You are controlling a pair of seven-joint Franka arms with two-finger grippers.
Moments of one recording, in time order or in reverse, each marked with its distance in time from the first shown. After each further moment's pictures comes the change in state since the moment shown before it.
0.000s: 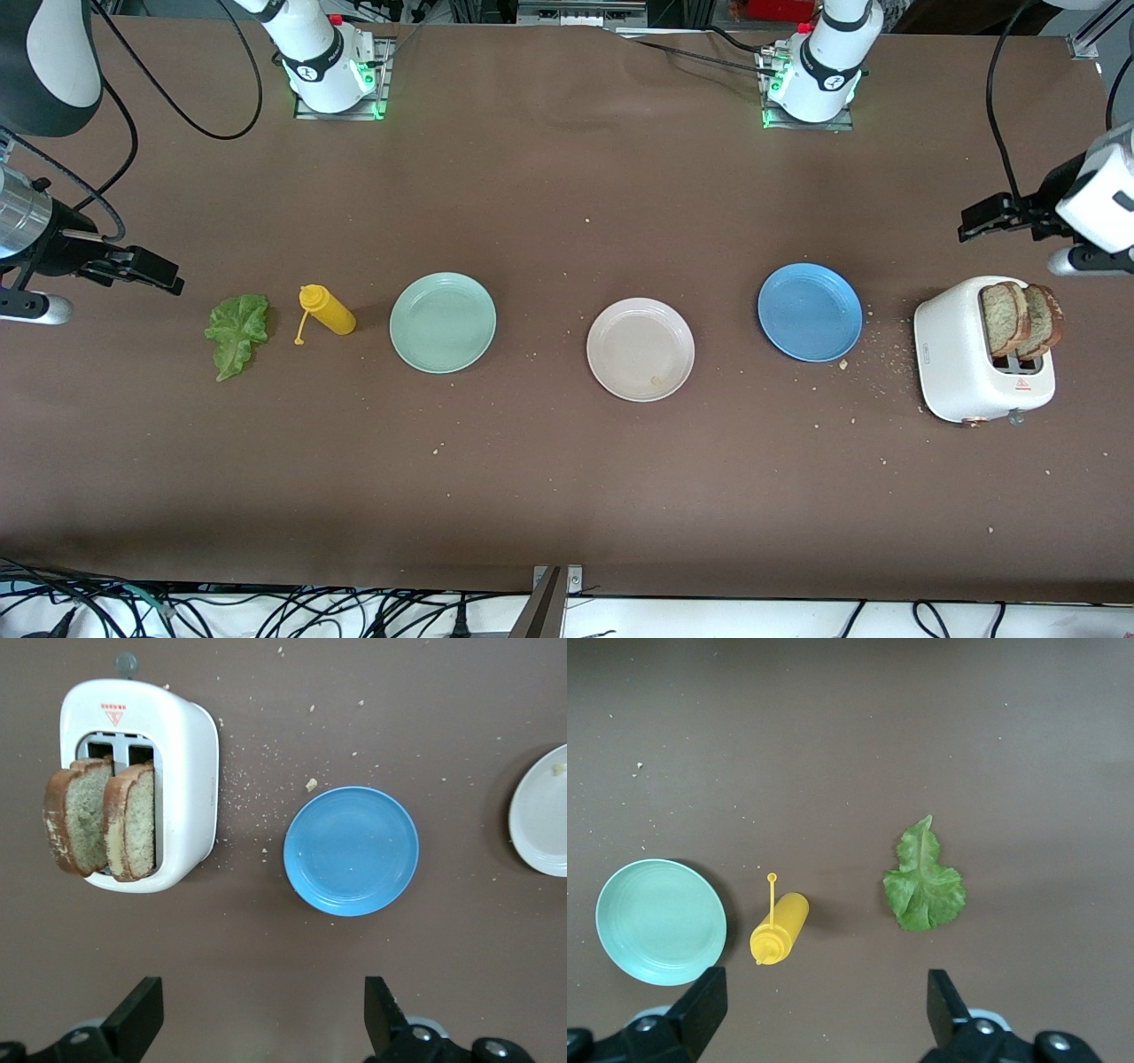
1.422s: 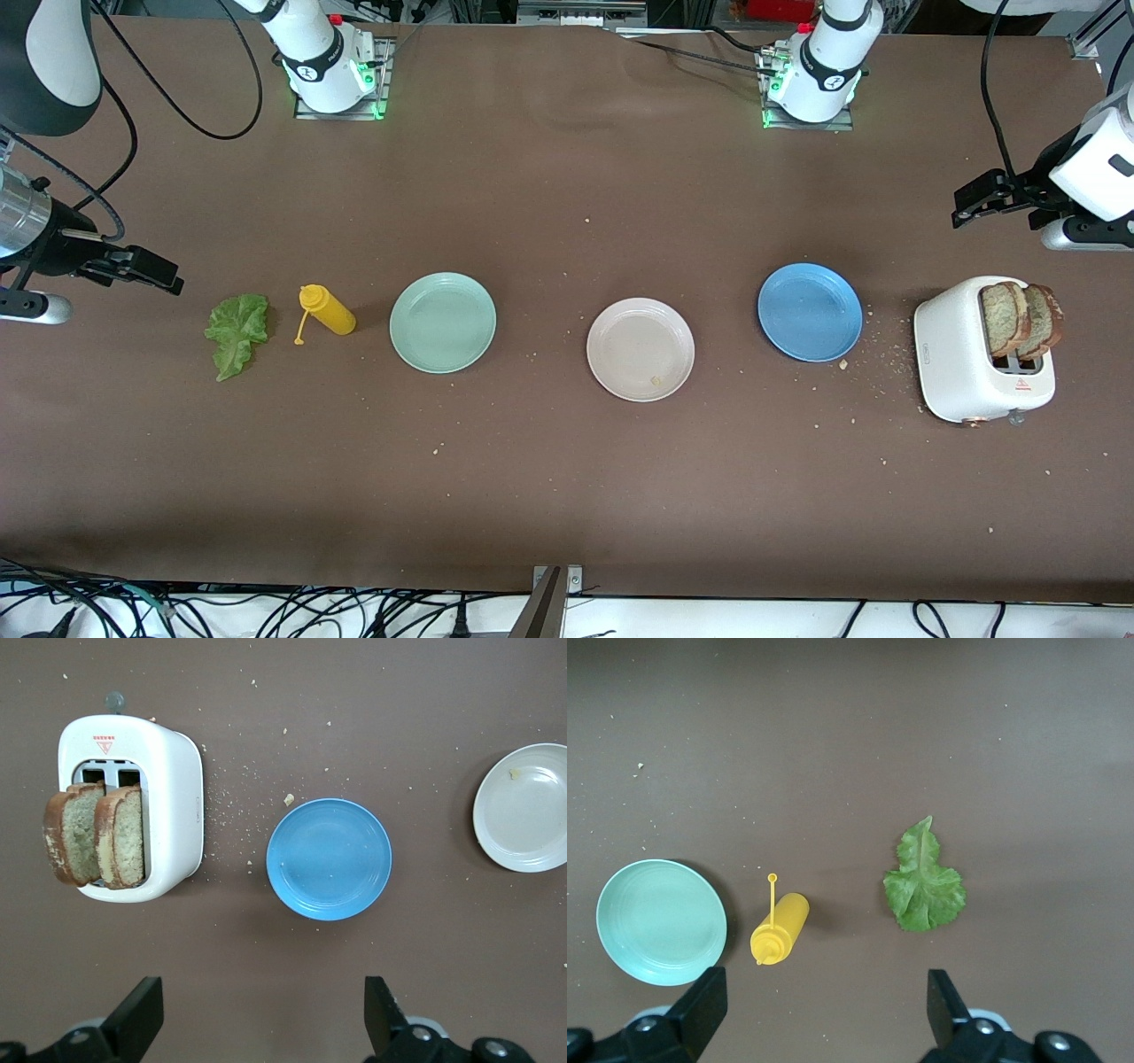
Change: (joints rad) left arm -0.052 -0.083 -0.011 0.000 -0.001 0.001 -0.004; right arm 0.000 -0.001 0.000 0.001 0.000 0.000 -0.001
